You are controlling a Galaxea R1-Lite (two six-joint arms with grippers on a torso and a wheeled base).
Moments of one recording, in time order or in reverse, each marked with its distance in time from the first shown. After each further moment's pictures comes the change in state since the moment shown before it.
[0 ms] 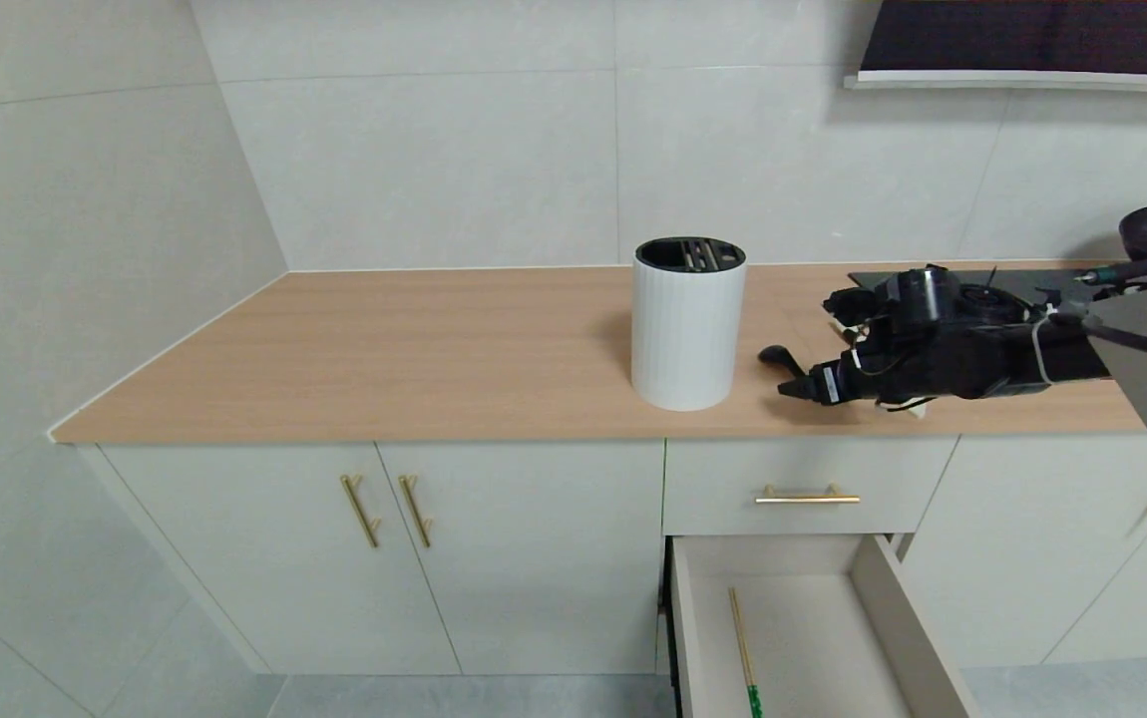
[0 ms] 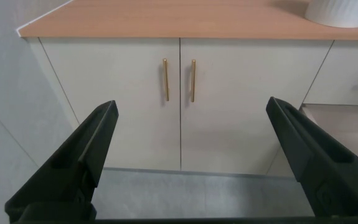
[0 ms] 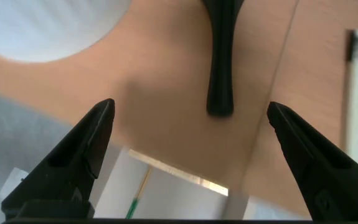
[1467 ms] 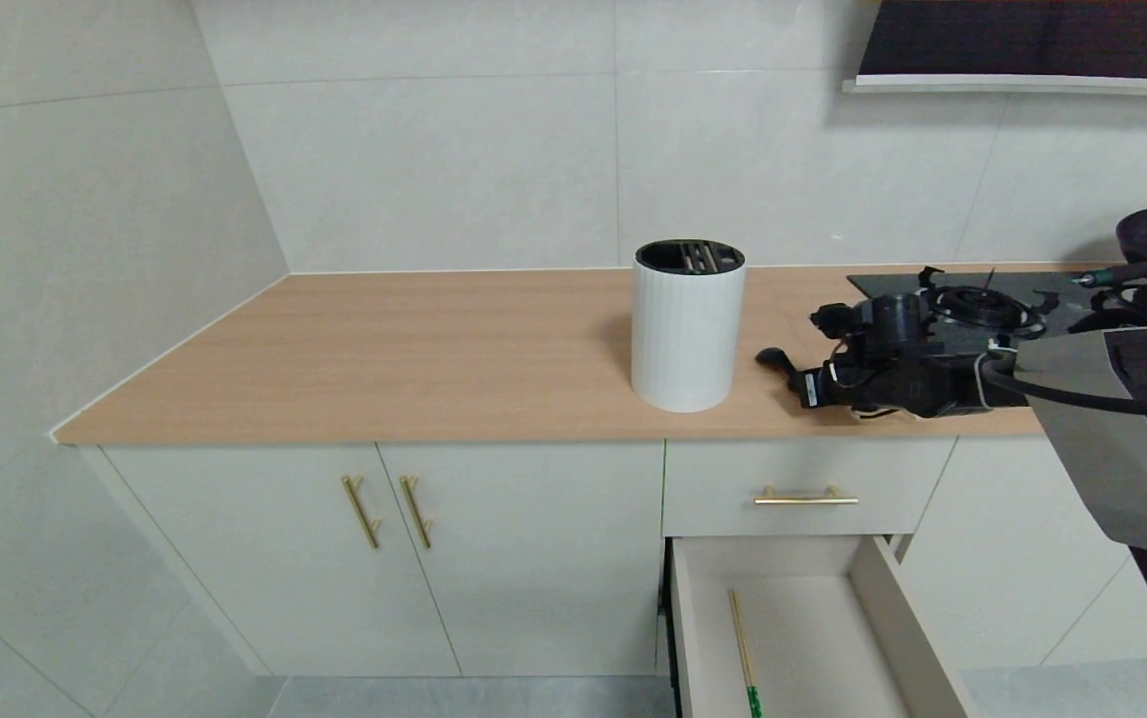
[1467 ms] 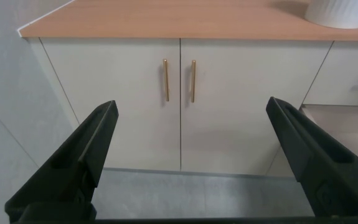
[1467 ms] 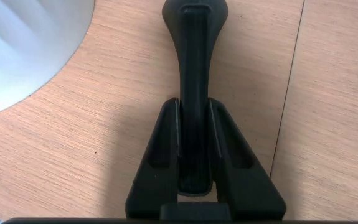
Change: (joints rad) left arm 0.000 0.000 0.000 0.000 0.001 0.000; right arm -0.007 0.224 -0.213 -0.030 -0.006 0.059
